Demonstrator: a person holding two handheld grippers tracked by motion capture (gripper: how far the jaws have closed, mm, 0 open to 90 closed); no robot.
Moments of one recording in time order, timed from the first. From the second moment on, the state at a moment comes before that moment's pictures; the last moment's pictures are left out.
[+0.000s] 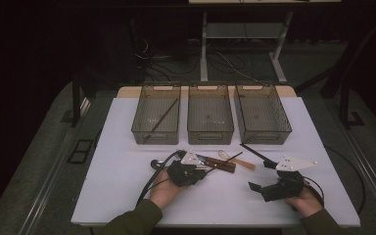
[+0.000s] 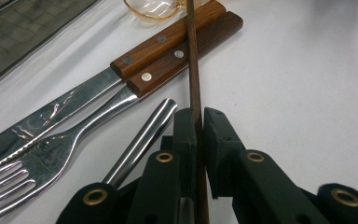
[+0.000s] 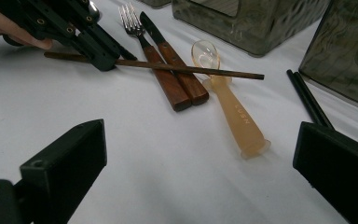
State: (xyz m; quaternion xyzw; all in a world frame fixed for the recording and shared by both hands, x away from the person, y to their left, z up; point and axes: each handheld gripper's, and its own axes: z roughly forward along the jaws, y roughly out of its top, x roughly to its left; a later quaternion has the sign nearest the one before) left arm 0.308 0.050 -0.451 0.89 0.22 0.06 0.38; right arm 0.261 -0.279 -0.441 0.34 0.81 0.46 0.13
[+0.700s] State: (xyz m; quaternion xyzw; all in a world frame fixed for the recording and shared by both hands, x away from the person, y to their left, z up) left arm 0.308 0.054 -0.447 0.89 0.22 0.05 0.40; right arm 0.261 -0.279 -0.441 0.34 0.81 0.46 0.12
